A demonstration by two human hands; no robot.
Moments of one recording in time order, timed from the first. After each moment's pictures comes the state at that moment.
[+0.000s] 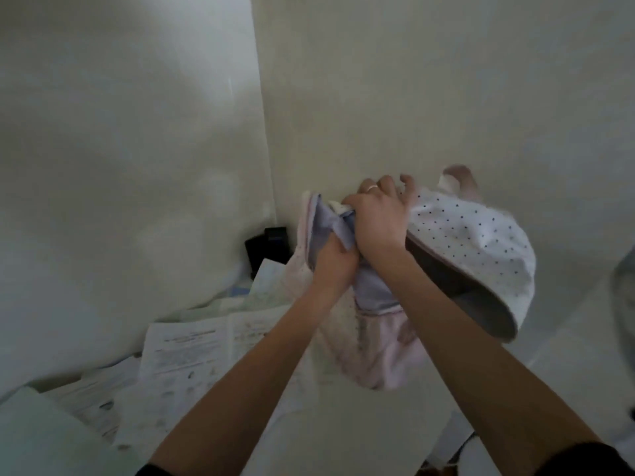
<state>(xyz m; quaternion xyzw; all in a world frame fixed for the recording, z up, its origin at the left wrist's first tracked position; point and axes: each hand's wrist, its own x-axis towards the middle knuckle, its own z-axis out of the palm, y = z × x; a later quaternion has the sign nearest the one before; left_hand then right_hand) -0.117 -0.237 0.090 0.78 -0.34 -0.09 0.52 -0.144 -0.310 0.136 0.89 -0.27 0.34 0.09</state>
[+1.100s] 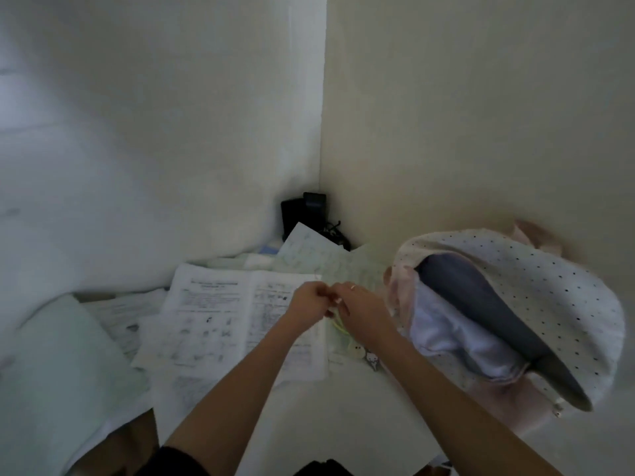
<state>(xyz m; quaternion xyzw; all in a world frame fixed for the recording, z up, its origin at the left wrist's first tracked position) -0.071 -0.176 -0.048 0.83 -0.12 -0.24 0.48 -0.138 -0.285 -0.052 0.98 -0.03 0.06 -0.19</state>
